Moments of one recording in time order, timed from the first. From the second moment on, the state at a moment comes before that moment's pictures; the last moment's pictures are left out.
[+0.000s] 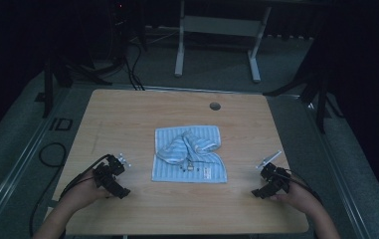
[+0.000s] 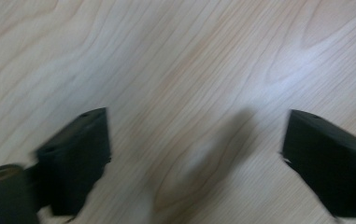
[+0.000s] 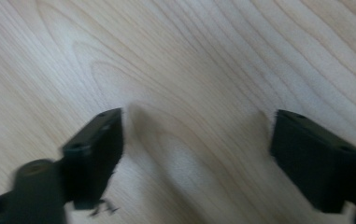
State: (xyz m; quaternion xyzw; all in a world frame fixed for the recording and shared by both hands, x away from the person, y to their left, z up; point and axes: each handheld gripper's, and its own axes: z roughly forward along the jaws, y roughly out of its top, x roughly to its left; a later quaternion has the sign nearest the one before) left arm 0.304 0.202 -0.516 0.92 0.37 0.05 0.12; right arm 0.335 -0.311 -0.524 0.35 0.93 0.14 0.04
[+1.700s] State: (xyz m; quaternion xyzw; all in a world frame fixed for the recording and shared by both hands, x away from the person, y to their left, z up) left arm 0.378 0.049 -0.501 0.95 0.28 0.08 0.14; right arm 0.423 -0.147 -0.491 0.22 0.97 0.10 0.01
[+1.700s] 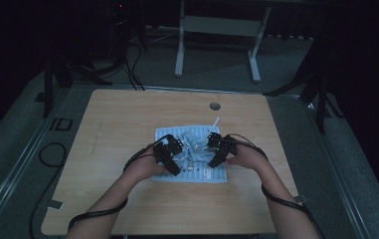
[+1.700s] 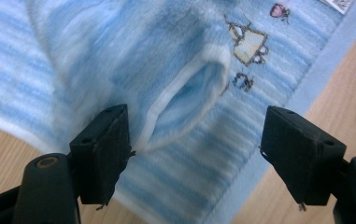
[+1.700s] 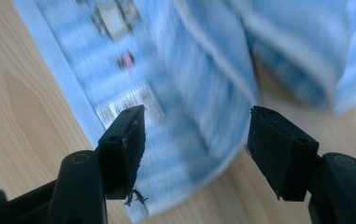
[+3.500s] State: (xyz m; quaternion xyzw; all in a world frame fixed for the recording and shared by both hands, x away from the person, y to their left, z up) left arm 0.394 0.093 -0.478 0.90 0.37 0.16 0.17; right arm 0.424 -0.182 -0.443 0.24 0.96 0.09 0.05
